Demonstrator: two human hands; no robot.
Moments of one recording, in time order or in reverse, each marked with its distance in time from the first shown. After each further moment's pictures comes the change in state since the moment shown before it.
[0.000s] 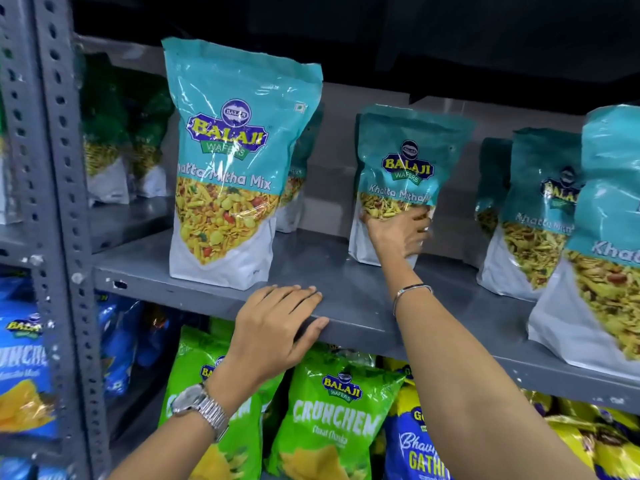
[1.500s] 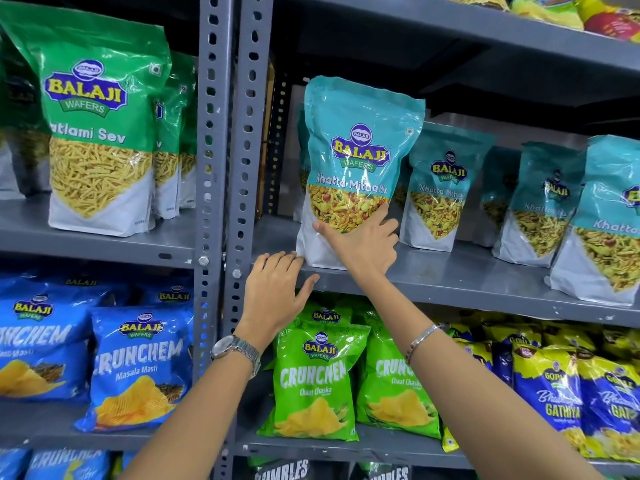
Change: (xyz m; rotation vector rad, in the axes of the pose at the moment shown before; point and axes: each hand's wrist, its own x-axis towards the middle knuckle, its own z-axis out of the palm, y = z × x) left_hand -0.056 -0.171 -0.081 -0.044 -0.155 -0.165; right_hand -0.262 -0.112 0.028 -0.186 0.039 -0.174
